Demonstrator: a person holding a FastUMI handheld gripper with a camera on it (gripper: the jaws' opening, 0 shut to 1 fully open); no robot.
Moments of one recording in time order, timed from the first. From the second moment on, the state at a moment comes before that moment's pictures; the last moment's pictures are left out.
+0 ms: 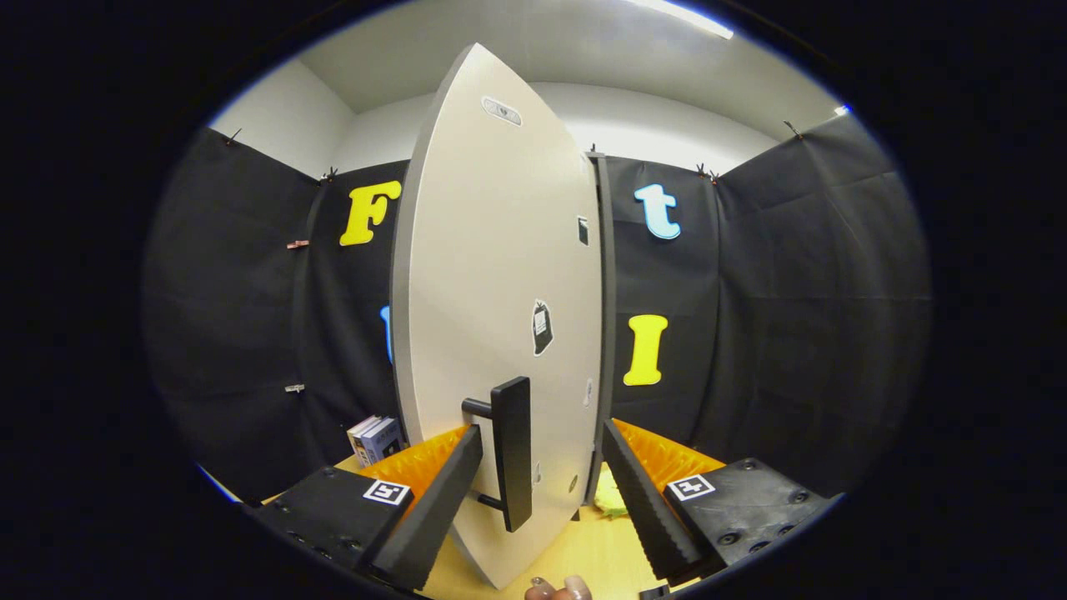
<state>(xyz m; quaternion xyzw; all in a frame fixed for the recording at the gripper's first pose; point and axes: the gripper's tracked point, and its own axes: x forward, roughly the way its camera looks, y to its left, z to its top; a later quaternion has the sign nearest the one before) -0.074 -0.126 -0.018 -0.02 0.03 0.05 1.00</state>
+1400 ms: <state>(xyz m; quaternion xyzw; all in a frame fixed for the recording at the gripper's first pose) 0.012 0.004 -0.040 -0.01 0.03 0.12 0.99</state>
